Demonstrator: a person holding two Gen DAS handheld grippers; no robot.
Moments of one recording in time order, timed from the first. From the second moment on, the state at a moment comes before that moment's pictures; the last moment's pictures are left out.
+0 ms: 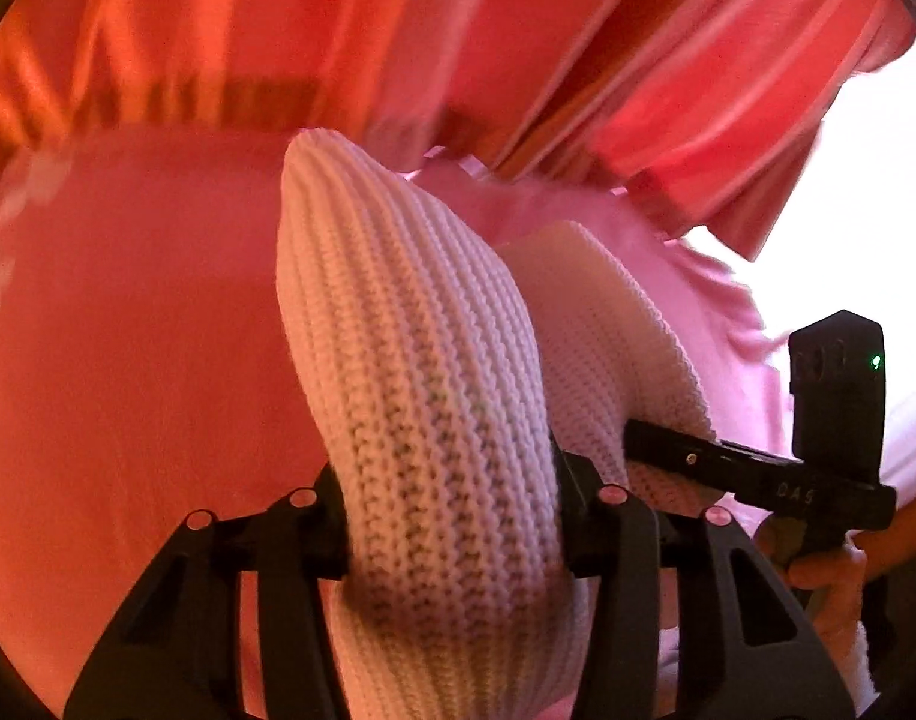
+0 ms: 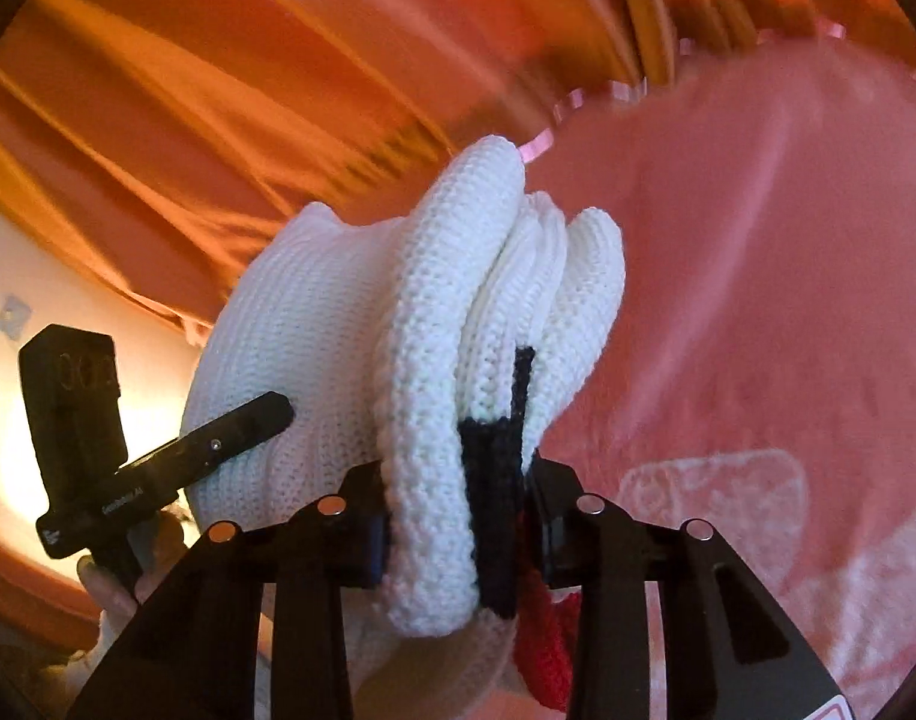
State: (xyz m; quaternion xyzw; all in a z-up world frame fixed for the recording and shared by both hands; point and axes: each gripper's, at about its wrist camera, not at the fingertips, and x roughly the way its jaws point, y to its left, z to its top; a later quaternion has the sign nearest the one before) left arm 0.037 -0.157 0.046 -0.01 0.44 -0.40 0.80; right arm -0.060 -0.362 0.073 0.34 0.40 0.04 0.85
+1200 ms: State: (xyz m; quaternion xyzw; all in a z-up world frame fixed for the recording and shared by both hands) left arm 0.148 0.020 0.042 -0.08 0.37 -0.29 0.88; right arm 0.100 -0.194 0.076 0.21 0.42 0.09 0.88
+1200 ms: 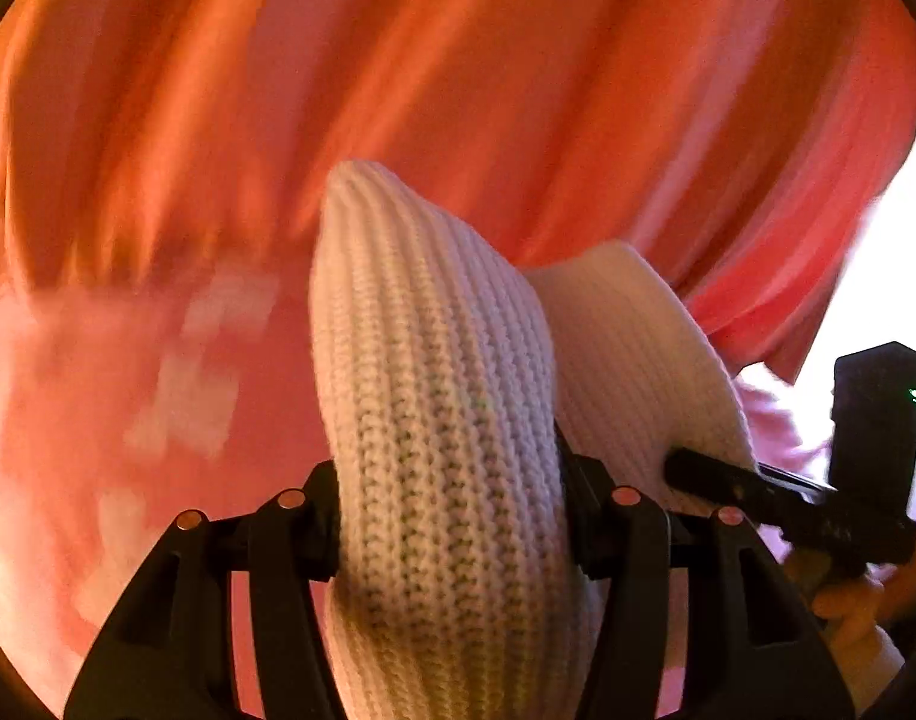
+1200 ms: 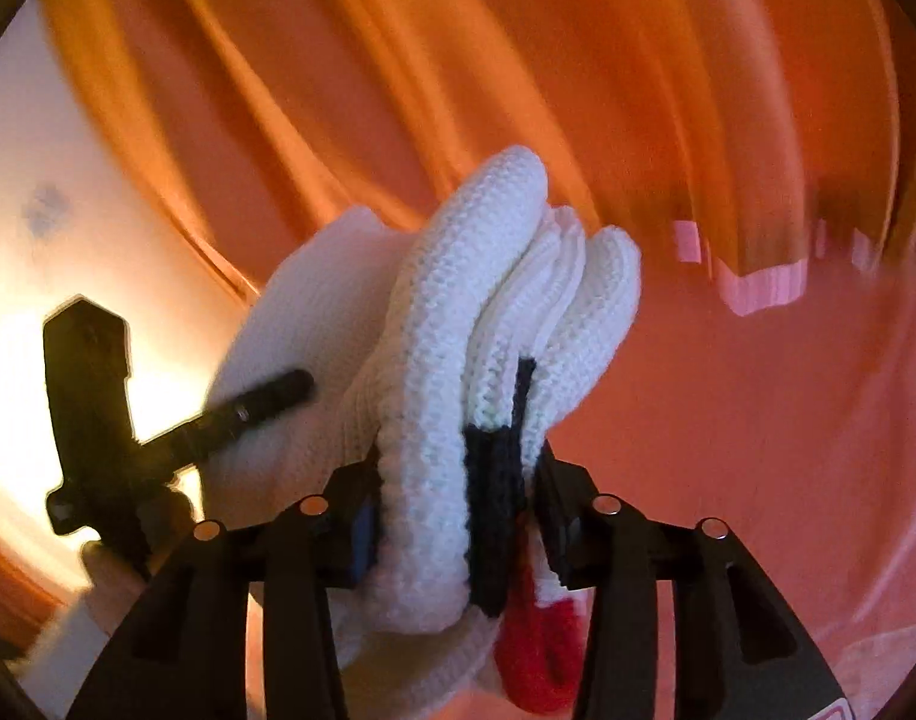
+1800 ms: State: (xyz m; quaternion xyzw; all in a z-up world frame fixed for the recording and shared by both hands) left arm 0.133 0.002 -0.029 0.08 0.43 -0.14 0.89; right arm 0.089 -0.165 0.039 0.11 0.48 0.07 0.87
